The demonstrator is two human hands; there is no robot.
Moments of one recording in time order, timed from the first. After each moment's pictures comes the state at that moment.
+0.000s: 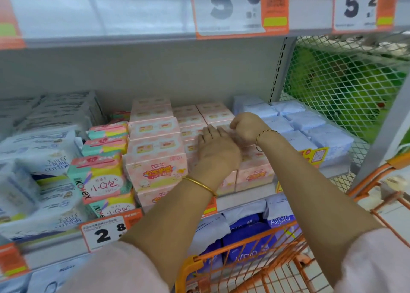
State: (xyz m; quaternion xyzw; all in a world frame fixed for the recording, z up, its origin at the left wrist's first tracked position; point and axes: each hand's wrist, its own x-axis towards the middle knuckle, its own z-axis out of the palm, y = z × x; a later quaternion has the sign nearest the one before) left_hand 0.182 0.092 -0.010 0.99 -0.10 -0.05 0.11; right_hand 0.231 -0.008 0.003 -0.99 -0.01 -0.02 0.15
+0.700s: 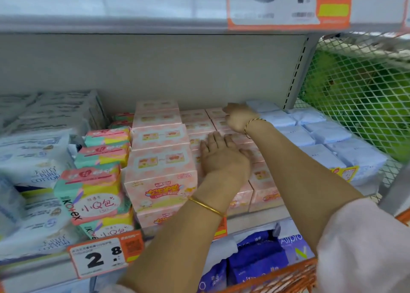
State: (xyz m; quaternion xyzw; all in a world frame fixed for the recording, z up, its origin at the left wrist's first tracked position) left_hand 0.209 0.097 -0.027 0.99 -0.08 -0.03 0.10; right_hand 0.319 0.016 0.000 -1.00 -0.04 -0.02 0.07
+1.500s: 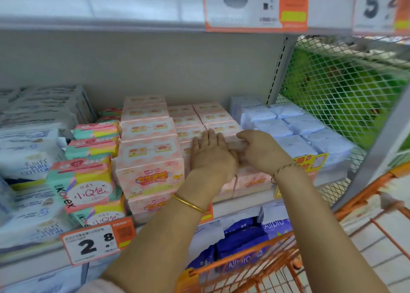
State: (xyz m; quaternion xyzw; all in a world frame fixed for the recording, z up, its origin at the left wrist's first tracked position) left_hand 0.191 0.104 -0.028 0.98 -0.16 -0.03 0.11; right_hand 0.179 -0.008 -0.007 -0.97 0.02 -0.04 0.22
